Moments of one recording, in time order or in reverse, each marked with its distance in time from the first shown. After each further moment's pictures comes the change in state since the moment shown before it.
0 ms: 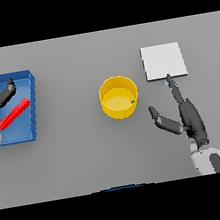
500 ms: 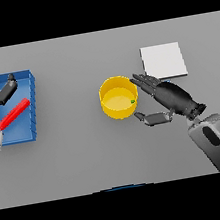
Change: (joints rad) left arm -0.014 -0.003 -0.013 -0.023 -0.008 0.007 -0.017; right arm -0.340 -0.288 0.194 0.124 0.272 0.280 0.050
